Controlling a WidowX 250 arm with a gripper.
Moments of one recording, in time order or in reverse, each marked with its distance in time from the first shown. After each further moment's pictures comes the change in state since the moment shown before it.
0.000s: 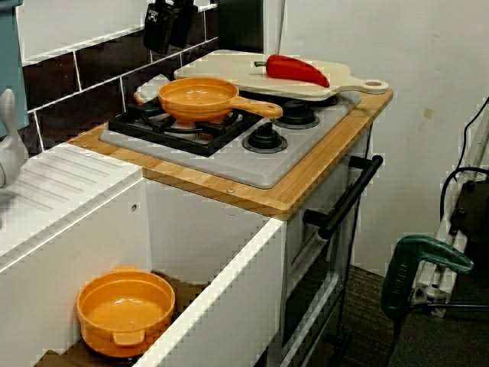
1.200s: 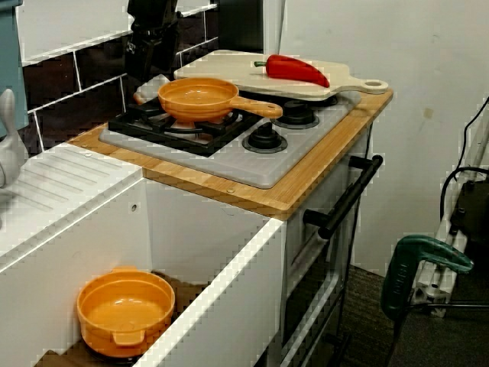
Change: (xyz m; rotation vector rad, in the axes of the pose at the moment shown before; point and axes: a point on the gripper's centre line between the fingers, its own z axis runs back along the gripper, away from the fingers) arm 0.007 0.007 -0.034 -0.101 -0.031 -0.048
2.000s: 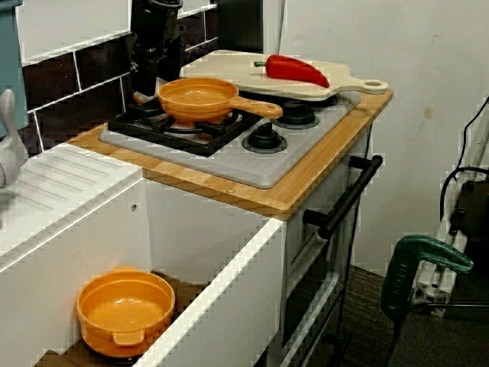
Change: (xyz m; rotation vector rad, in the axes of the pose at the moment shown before) arm -0.006 -0.009 -0.017 -0.085 0.056 -0.023
